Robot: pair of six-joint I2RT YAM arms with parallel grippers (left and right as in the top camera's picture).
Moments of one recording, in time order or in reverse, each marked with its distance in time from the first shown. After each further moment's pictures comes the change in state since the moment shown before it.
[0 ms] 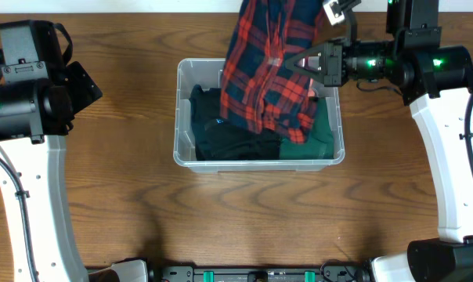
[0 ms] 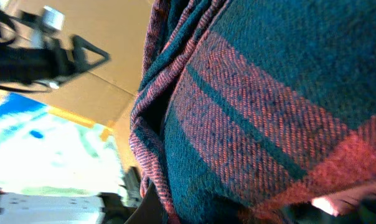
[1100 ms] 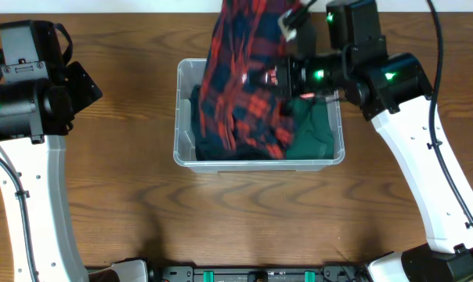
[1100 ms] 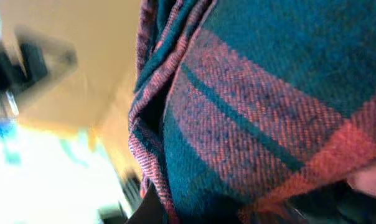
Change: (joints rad) left arm 0.000 0.000 0.000 0.000 0.000 0.000; right arm 0.238 -0.002 0.000 -0.005 0.268 0.201
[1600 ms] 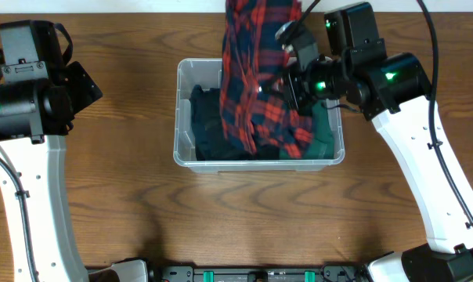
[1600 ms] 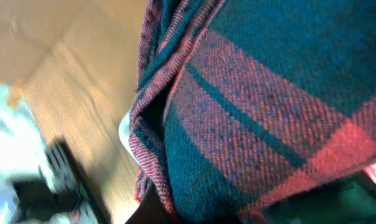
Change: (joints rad) left arm 0.000 0.000 0.000 0.000 0.000 0.000; right arm 0.000 0.000 0.000 -0.025 0.165 -0.177
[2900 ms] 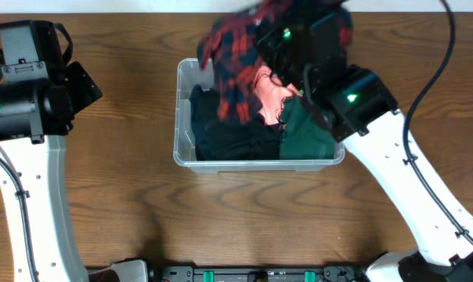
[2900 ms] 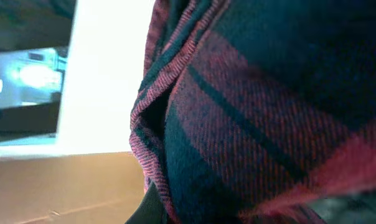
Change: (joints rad) left arm 0.000 0.000 0.000 0.000 0.000 0.000; right arm 0.229 -0.005 -0.005 0.325 0.710 1.247
